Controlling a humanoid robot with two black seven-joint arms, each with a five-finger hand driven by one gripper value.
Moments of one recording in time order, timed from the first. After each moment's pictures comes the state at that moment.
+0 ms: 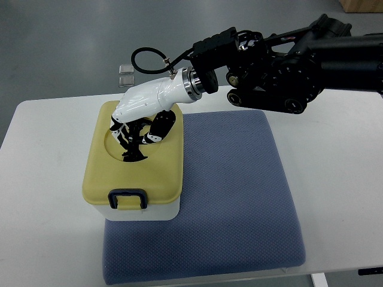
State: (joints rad) left arm 0.01 0.00 -0.04 -0.16 0.03 0.03 0.06; right arm 1.74 -0.07 -0.45 1.01 -1.08 0.05 0.61
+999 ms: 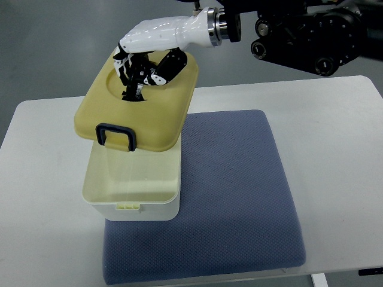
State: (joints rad) left arm 0.01 0.00 -0.04 -0.16 0.03 0.03 0.06; right arm 1.72 -0.27 -0.26 0.94 -1.06 0.08 0.61
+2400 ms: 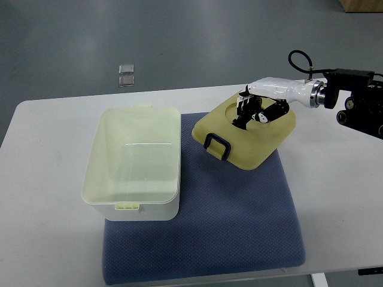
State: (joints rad) left arm 0.01 0.00 -0.04 -0.16 0.03 0.03 0.06; right arm 1.23 -0.48 -0.27 0.84 -1.09 -0.06 0.61
